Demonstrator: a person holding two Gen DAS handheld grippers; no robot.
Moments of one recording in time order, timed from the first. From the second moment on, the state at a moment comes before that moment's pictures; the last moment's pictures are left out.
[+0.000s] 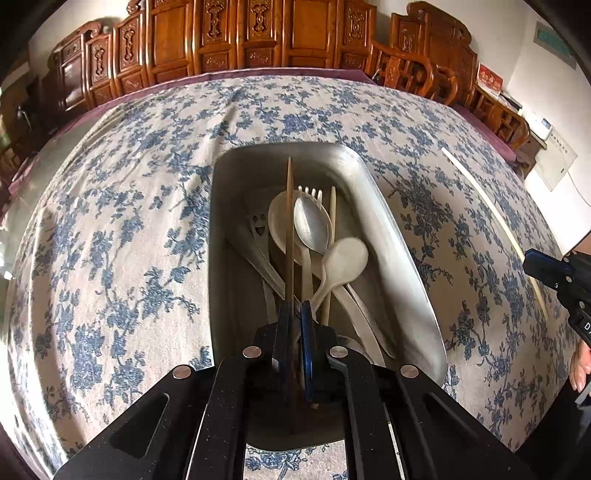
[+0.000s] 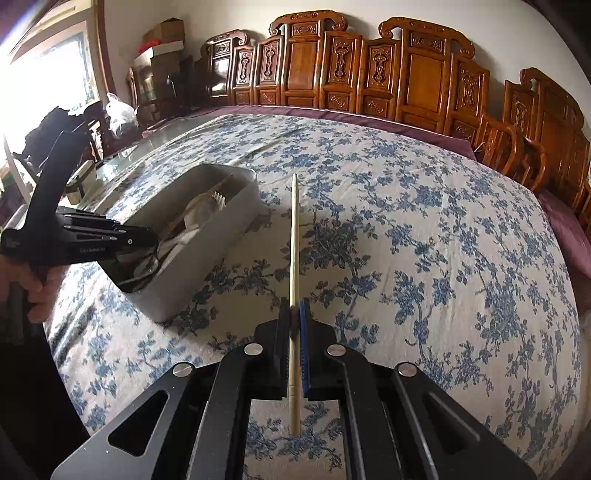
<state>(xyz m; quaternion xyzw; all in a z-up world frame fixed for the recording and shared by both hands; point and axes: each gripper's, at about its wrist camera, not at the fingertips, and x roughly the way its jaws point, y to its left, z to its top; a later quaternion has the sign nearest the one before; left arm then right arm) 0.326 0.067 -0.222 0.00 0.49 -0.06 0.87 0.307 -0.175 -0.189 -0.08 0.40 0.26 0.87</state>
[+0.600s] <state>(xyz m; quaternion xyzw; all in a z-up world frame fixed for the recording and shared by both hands) 0.323 0.126 -0.177 -0.01 0.42 0.00 0.91 0.325 -0.075 -0.168 -0.03 0.41 0.31 0.86</state>
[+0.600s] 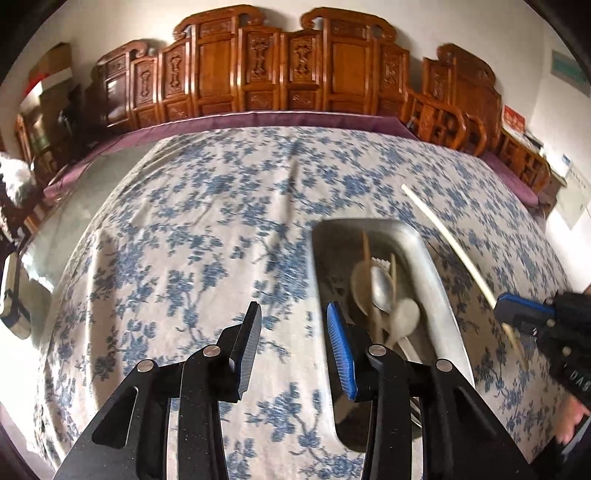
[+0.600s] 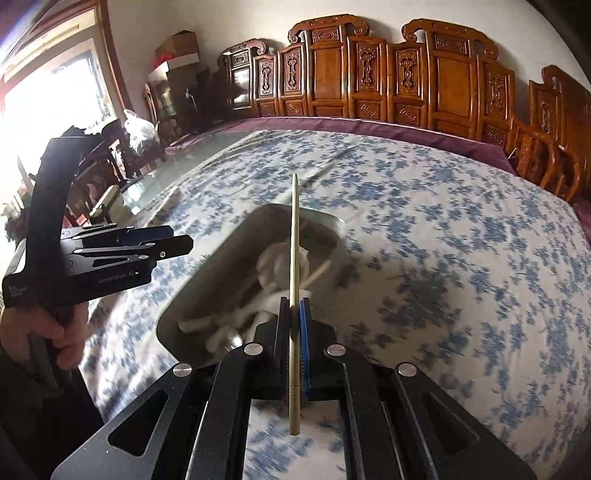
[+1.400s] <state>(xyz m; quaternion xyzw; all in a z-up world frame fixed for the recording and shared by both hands) 0.331 0.157 -0.182 -0.04 0.43 0.03 0.90 0.339 -0.014 -0.225 0.02 0.47 0.29 0.84</state>
